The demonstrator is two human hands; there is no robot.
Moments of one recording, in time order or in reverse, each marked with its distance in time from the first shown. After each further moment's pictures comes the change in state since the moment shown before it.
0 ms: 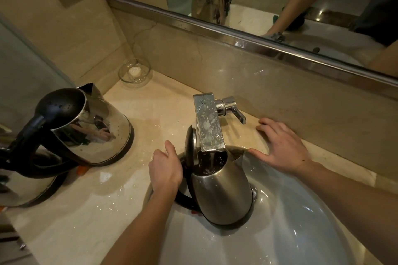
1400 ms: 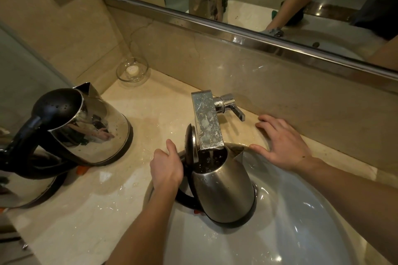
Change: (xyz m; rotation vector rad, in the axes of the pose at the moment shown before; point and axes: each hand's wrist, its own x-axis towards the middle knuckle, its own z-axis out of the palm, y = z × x) left_hand -0.002 0.003 0.001 -0.004 -0.030 -0.024; right_hand 0.000 -0.001 -0.005 -0.004 -0.064 -0.002
